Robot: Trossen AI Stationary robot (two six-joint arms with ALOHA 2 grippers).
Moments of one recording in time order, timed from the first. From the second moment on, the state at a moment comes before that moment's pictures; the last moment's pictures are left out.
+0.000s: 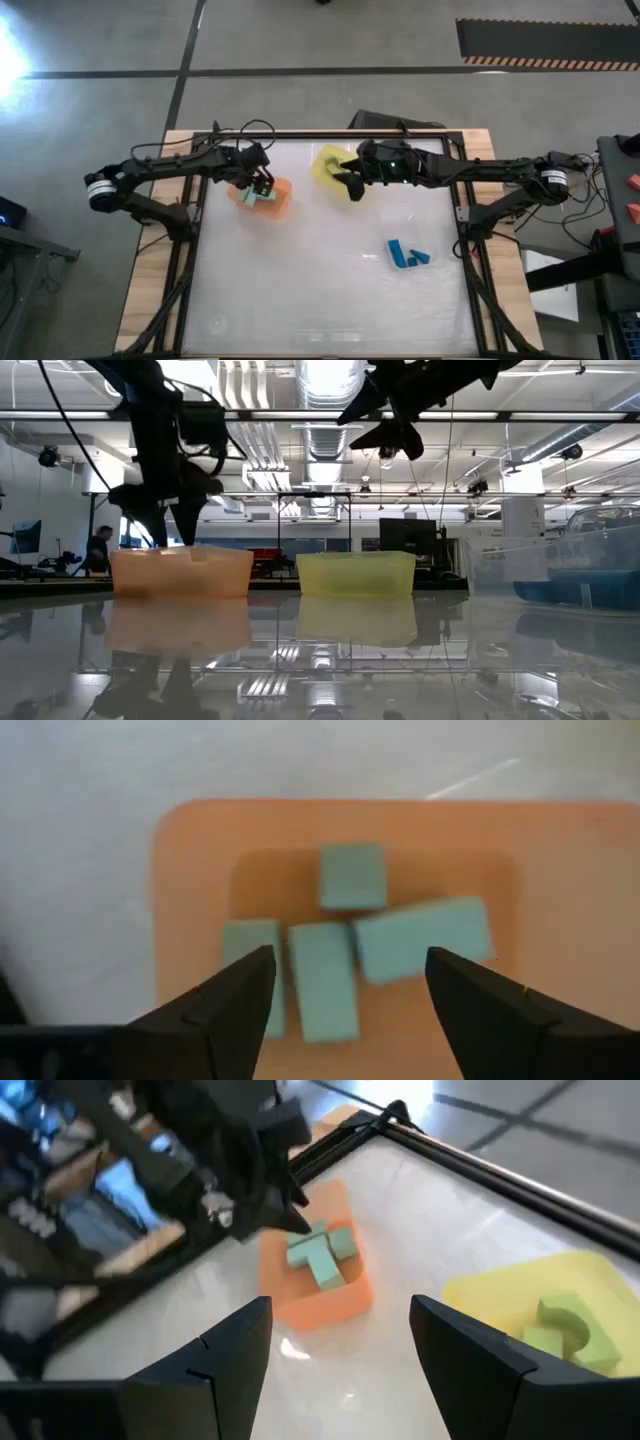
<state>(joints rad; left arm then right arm) 0.46 1.29 0.86 -0.82 -0.18 -0.70 -0.21 1.39 1.05 -0.07 0.02 0.47</state>
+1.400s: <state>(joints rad) -0.05 0.40 0.36 0.15 0.01 -0.09 -0.13 0.61 0.42 0.05 0.02 0.06</state>
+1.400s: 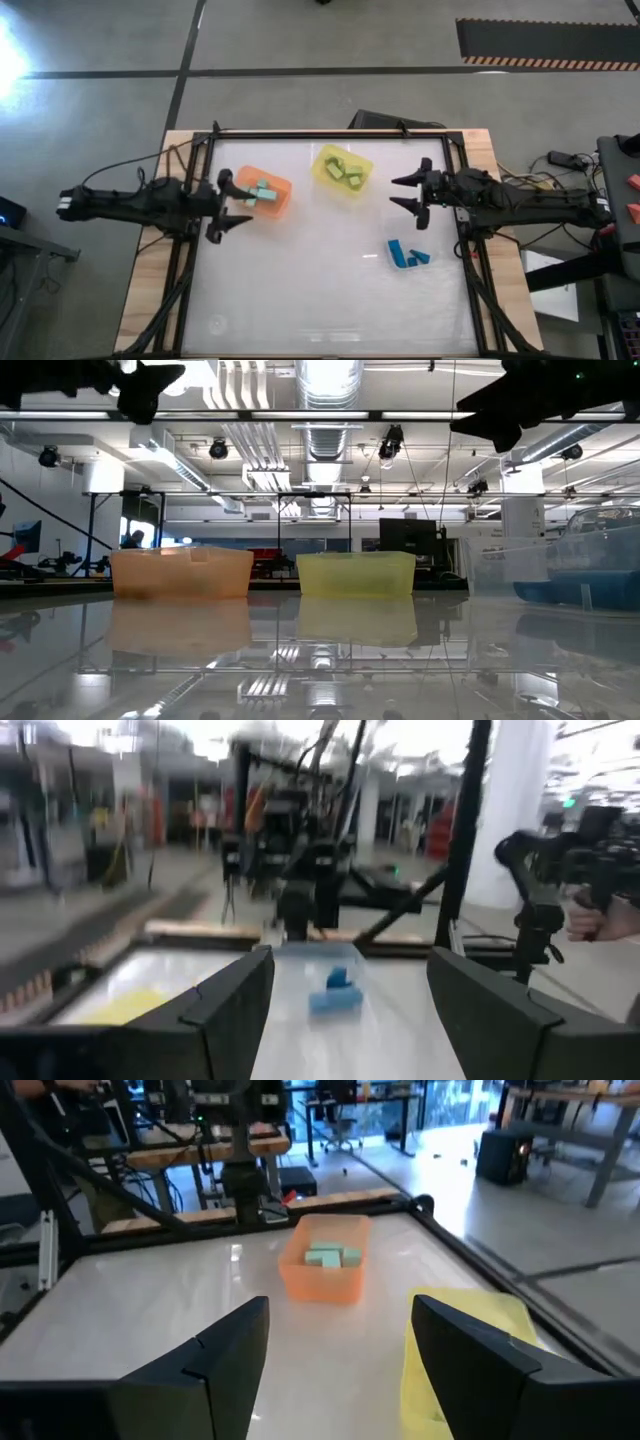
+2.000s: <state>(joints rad) -0.05 0.09 0.01 0.36 0.00 -0.05 -0.13 0.21 0.21 0.15 0.03 0.04</state>
